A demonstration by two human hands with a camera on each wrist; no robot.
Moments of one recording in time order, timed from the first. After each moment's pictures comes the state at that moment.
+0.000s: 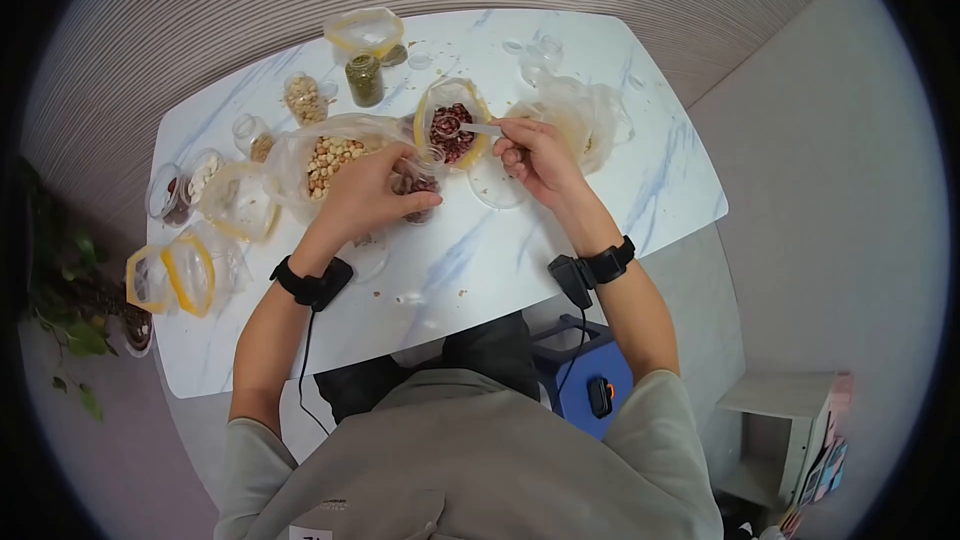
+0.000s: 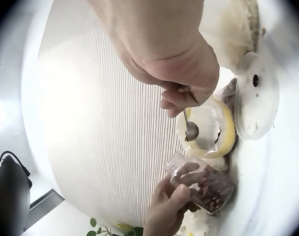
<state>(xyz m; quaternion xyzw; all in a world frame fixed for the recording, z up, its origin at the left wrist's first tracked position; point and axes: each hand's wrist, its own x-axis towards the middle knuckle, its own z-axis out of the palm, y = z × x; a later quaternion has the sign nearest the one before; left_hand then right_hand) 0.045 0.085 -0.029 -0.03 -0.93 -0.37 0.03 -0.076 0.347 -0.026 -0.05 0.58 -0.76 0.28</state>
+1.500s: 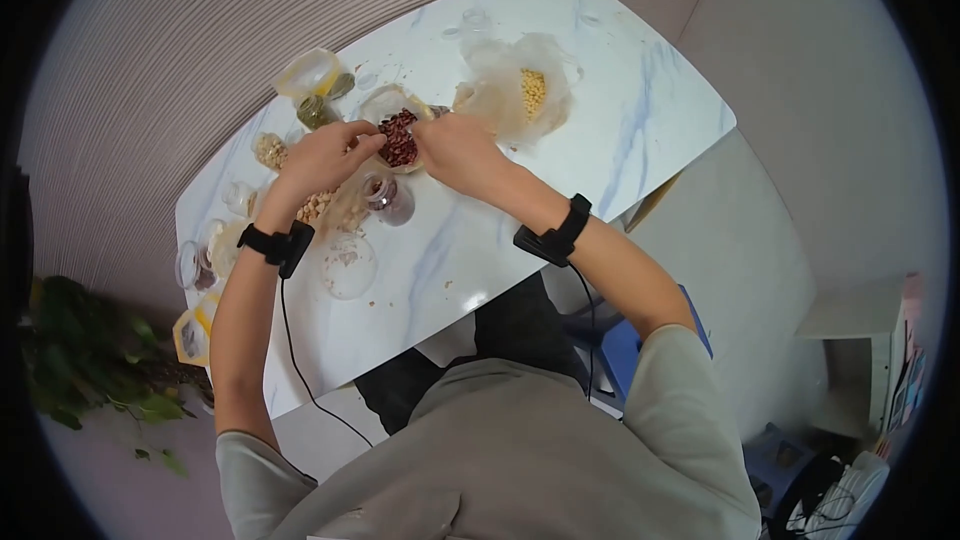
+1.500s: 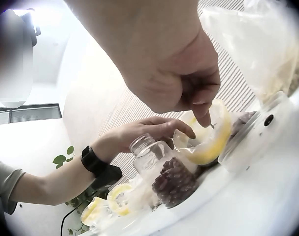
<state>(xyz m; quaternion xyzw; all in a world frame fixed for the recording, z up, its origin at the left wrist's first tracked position) -0.021 0.097 0.031 -0.09 -0.98 -0.17 -0.04 -0.051 0.325 -0.034 -0.36 0.87 -0.31 -0.12</state>
